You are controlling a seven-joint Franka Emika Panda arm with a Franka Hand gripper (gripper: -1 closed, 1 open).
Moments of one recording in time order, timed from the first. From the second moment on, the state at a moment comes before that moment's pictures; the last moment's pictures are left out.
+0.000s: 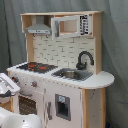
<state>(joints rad) -1.03 -1.02 1.84 -1.88 -1.27 2.51 0.56</state>
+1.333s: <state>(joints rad) -1.03 -1.04 1.84 -1.88 -1.28 2.48 0.15</state>
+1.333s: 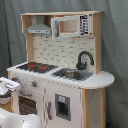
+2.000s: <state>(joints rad) -1.03 -1.04 1.84 -1.88 -1.28 2.48 0.13</state>
